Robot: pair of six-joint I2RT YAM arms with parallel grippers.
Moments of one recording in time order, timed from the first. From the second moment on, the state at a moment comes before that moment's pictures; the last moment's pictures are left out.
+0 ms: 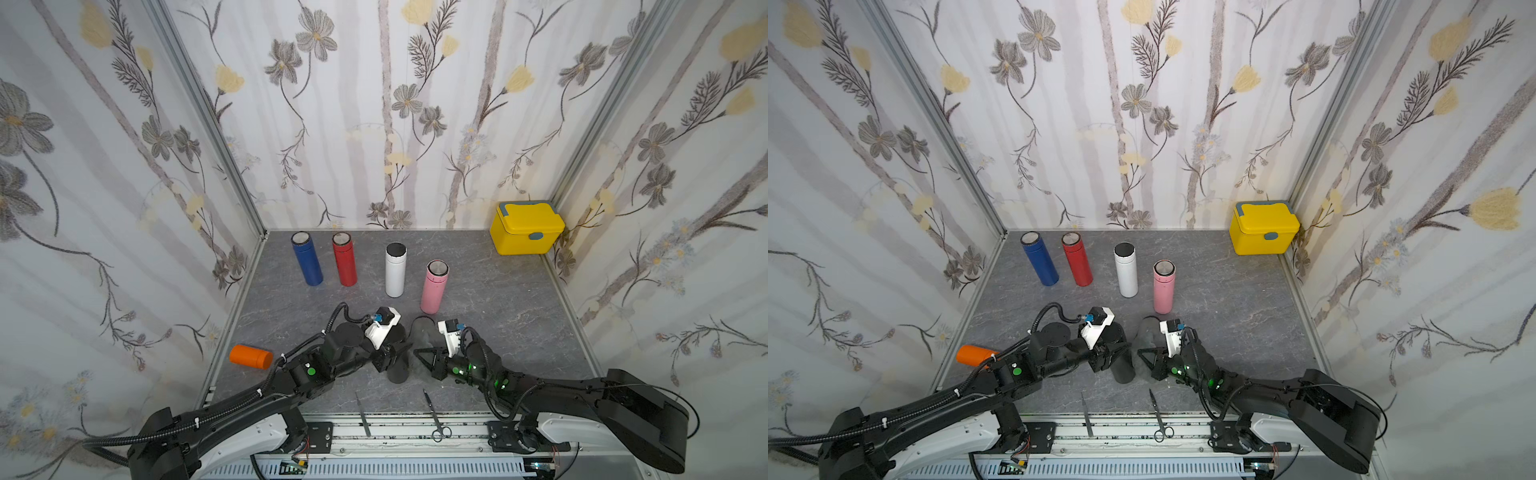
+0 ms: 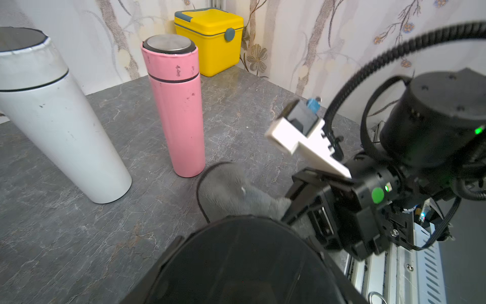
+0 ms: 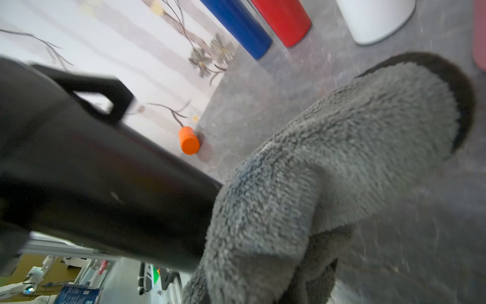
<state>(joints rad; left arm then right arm) -0.95 0.90 0.53 0.05 0.12 -0.13 0.89 1.15 0.21 0.74 -0.19 0.81</state>
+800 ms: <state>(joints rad) -0.95 0.92 0.68 0.00 0.29 -0.06 0.76 1.17 0.25 0.70 -0.67 0.79</state>
